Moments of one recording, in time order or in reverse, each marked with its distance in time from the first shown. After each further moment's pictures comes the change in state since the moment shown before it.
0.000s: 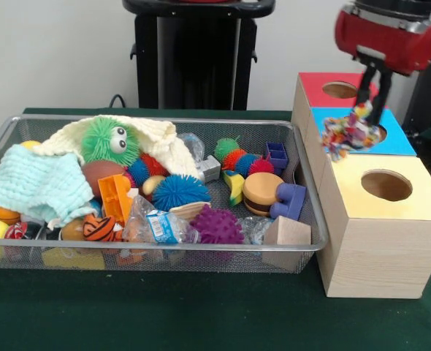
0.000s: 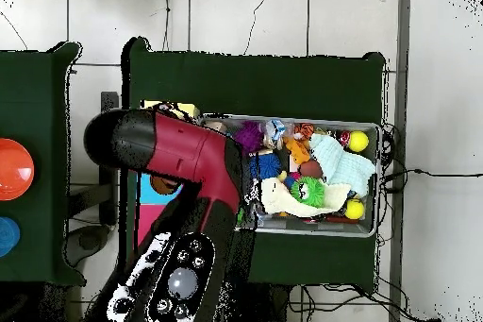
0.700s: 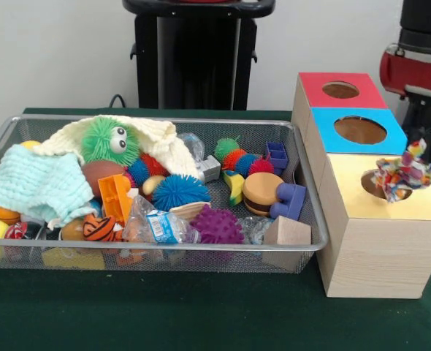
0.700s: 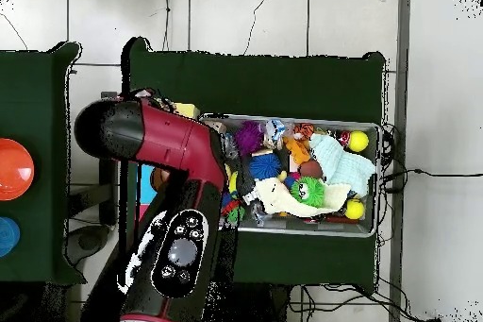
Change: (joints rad) arm -0.023 0.031 0.119 -0.023 0.067 -0.125 0.025
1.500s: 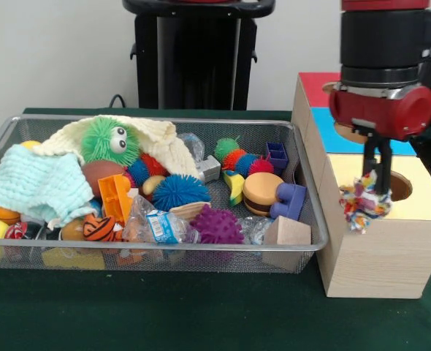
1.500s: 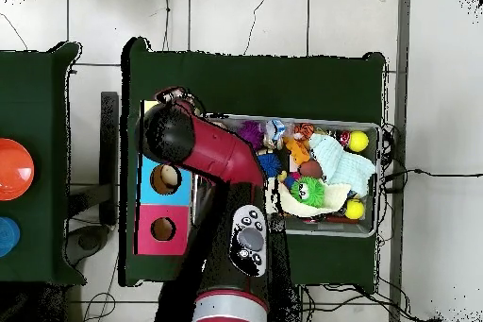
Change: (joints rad) arm -0.202 -0.076 0.231 0.186 -0.041 -0.243 0.000
